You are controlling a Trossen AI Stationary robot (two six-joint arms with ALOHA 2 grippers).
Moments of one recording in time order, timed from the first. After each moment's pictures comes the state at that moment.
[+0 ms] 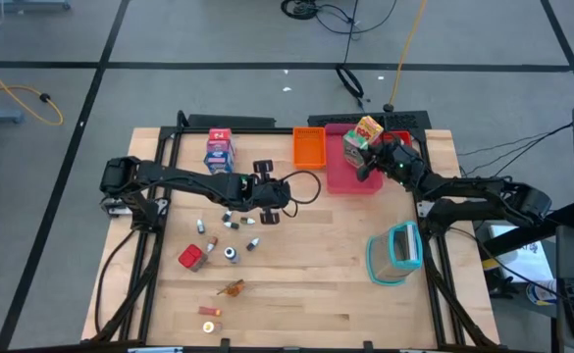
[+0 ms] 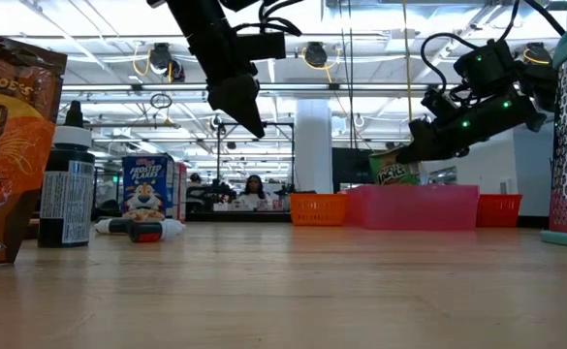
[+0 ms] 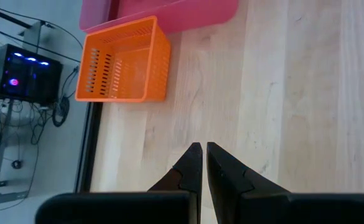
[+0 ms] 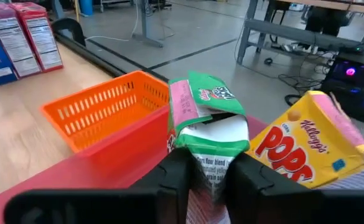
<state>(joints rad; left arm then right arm) -0.01 1.71 1.29 -0.58 -0.52 0.15 -0.69 1.12 0.21 0.67 0.13 -0.02</state>
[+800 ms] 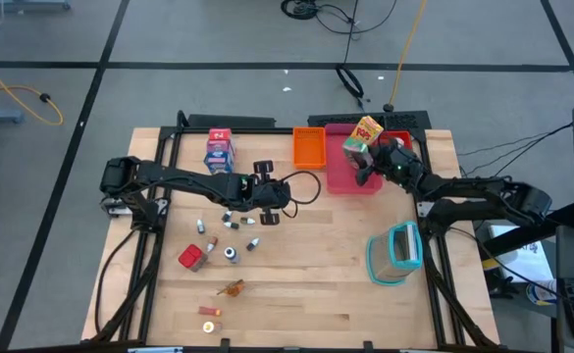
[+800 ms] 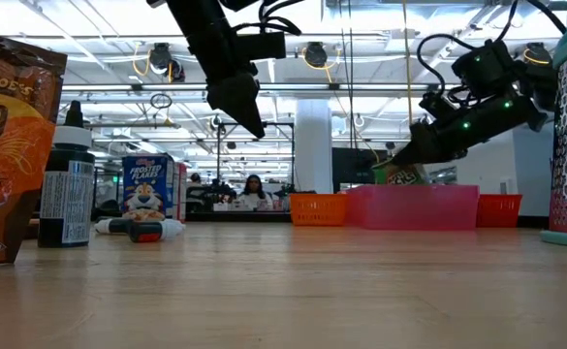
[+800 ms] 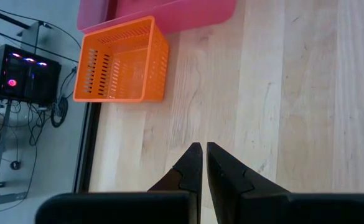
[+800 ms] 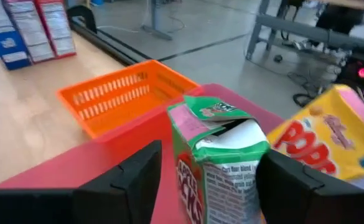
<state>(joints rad) -0.01 1.71 1.29 -0.58 -0.51 0.15 -0.65 1.12 0.21 0.64 0.14 -0.04</state>
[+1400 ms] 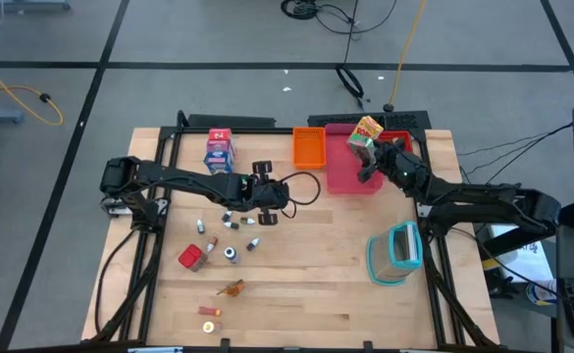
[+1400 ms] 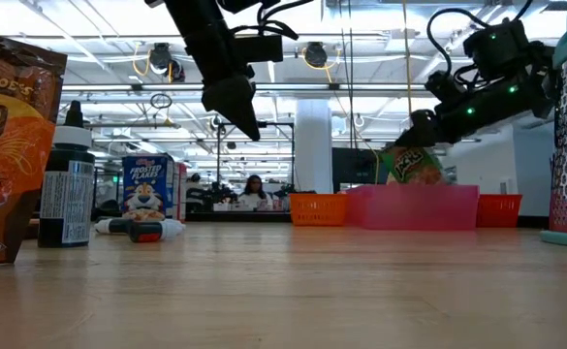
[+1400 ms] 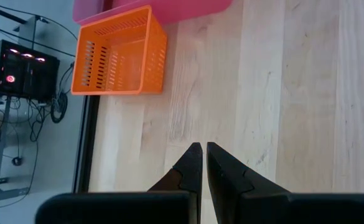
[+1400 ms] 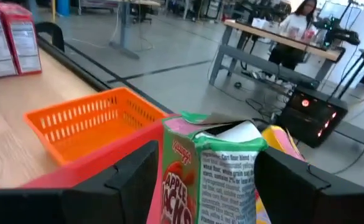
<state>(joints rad) -0.01 1.71 1.29 -0.61 -0.51 0.15 -0.55 0.98 0.21 0.58 0.37 -0.14</state>
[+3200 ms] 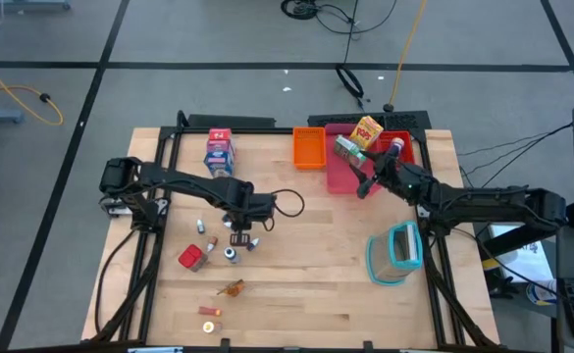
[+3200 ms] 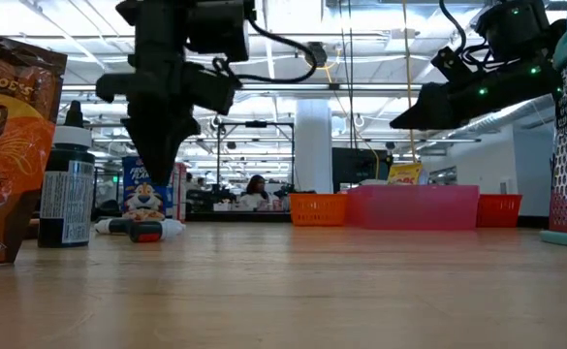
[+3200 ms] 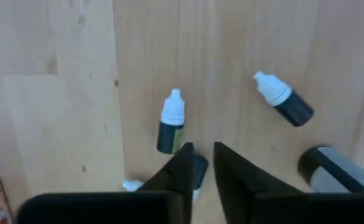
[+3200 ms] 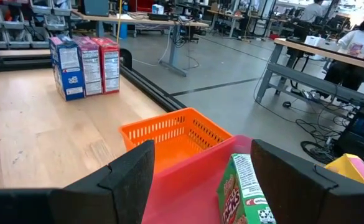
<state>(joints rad) -0.01 1.71 1.19 -0.98 -0.01 -0.03 -0.34 0.86 0.21 0.51 0.36 -0.09</state>
